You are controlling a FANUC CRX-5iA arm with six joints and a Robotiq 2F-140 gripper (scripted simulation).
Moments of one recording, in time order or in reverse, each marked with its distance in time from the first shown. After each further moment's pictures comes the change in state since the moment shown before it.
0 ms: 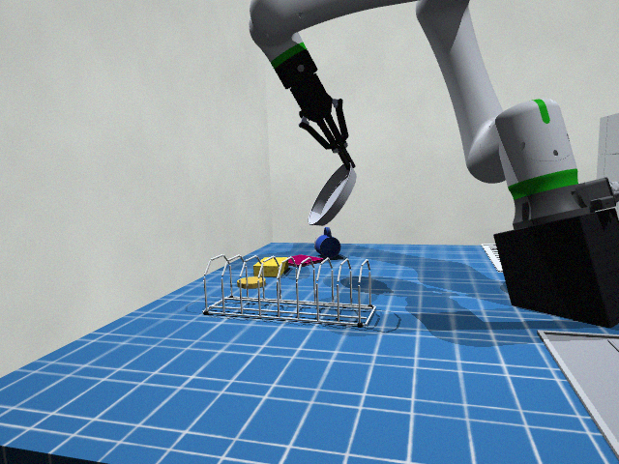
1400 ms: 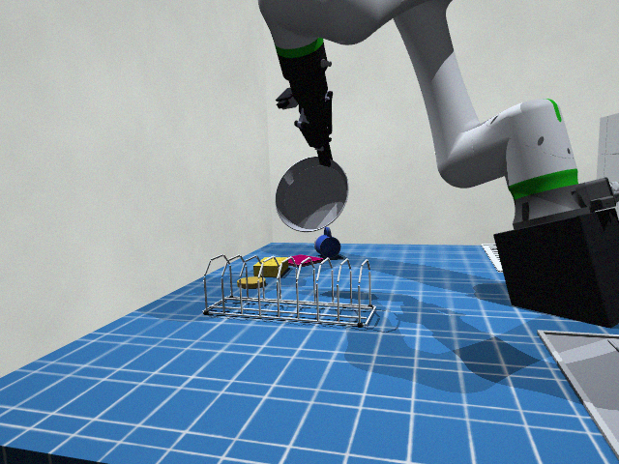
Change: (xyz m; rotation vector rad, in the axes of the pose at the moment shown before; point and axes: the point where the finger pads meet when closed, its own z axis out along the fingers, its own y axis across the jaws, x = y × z) arm -0.074 -0.057 -0.046 -0.067 0.651 -0.559
